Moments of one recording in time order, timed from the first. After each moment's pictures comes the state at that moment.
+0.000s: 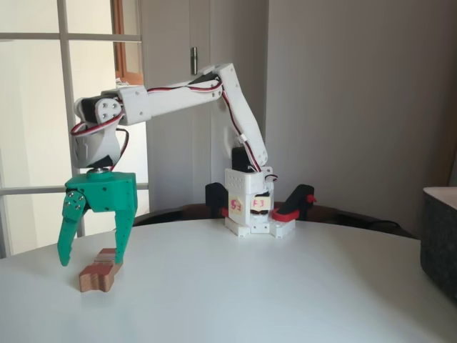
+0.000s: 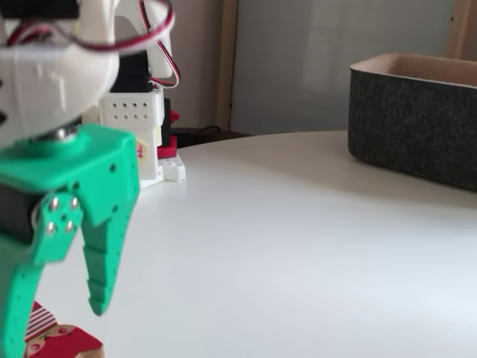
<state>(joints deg) 53.6 66.8 74.1 78.3 52.4</state>
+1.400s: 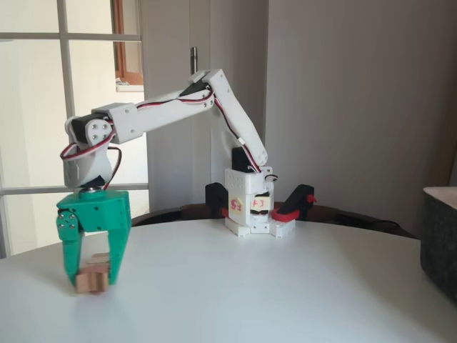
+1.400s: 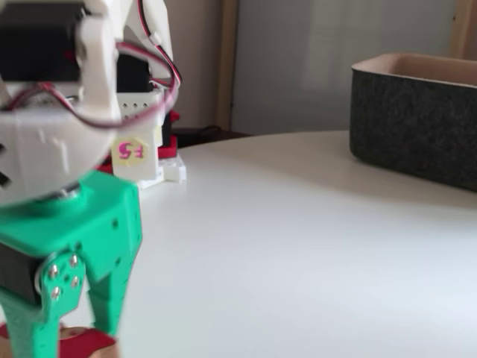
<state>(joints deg) 53.3 59.0 66.7 75.7 52.6</state>
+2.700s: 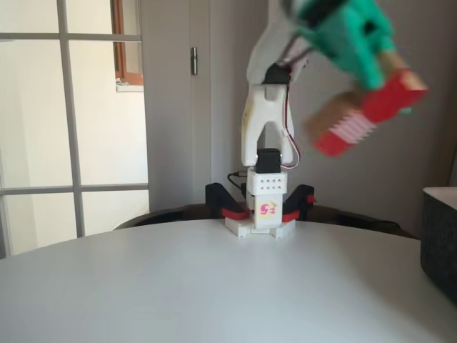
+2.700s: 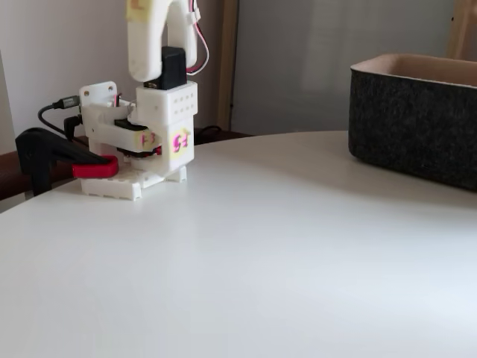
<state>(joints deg) -12.2 87.9 51.9 69.0 30.1</state>
